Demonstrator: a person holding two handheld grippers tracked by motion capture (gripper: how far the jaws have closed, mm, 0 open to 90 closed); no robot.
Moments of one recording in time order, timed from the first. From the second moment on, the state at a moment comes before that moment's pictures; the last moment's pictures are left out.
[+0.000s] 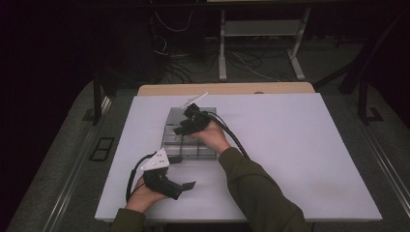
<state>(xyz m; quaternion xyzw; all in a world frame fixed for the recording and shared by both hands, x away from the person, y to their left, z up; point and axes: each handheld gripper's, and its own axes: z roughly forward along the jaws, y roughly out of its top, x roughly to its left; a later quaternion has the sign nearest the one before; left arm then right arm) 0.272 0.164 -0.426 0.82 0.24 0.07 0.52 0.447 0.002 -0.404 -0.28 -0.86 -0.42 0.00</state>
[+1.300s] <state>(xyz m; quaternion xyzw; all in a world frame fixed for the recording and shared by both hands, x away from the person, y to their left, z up) 0.275 0.163 -0.428 0.82 0.24 0.08 0.51 0.395 -0.110 -0.383 -0.27 -0.83 -0.48 -0.02</state>
